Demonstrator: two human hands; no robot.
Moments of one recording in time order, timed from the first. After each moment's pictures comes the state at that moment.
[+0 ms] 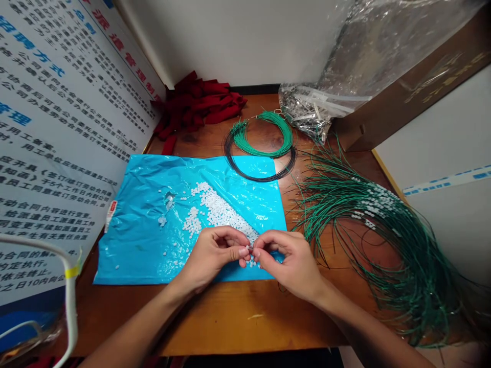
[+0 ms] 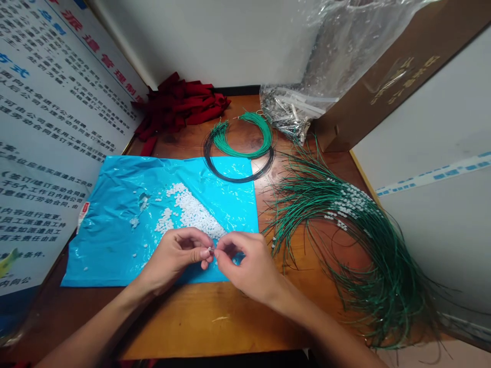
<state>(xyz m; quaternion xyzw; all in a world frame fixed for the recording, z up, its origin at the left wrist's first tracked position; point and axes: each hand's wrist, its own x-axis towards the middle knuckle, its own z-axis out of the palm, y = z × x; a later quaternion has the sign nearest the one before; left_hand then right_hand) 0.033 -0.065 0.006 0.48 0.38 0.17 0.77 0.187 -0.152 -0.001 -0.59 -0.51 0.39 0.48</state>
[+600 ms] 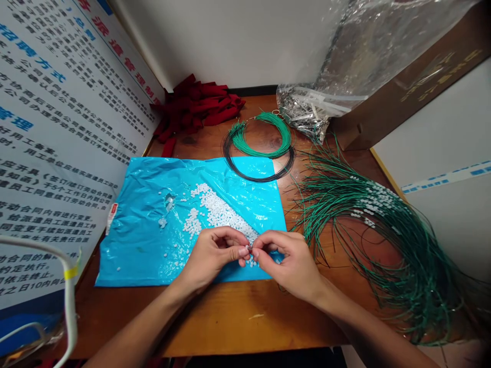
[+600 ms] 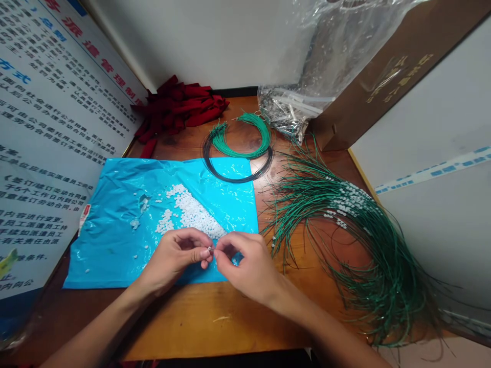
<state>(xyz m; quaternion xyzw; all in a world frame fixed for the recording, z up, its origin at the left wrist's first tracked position) 0.031 -0.064 0.004 0.49 0.39 0.18 0.76 0.185 -0.153 -0.003 -0.60 -0.55 0.33 0.48</state>
